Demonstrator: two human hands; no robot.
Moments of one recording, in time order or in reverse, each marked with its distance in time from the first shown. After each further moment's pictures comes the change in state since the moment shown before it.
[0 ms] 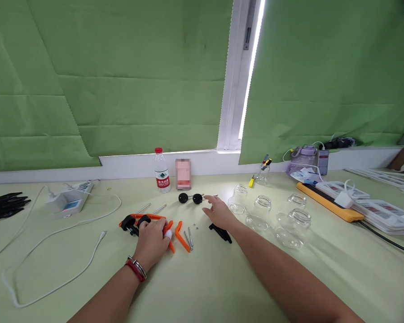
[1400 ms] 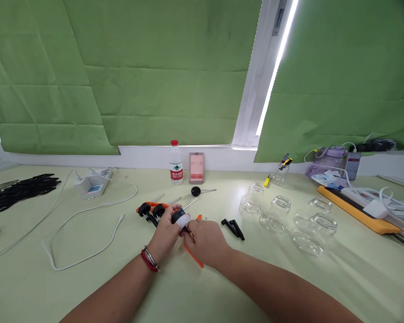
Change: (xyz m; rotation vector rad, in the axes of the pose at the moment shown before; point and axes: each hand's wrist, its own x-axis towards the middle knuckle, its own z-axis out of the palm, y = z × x) left_hand -0.017 0.029 -0.013 -1.189 -0.008 -0.293; right_hand -0.068 -0.101 0.024 -0.202 -0.104 -0.316
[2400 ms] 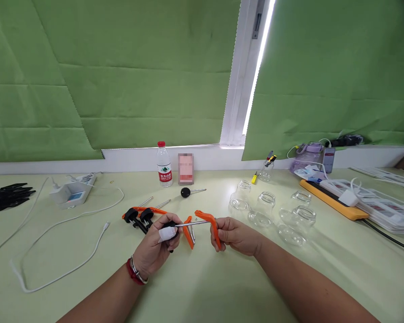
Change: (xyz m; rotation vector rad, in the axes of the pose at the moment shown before) left_hand -0.013 0.006 0.000 -0.520 -0.338 -0.112; right_hand -0.038 0.108 -0.014 1.489 -0.427 -0.030
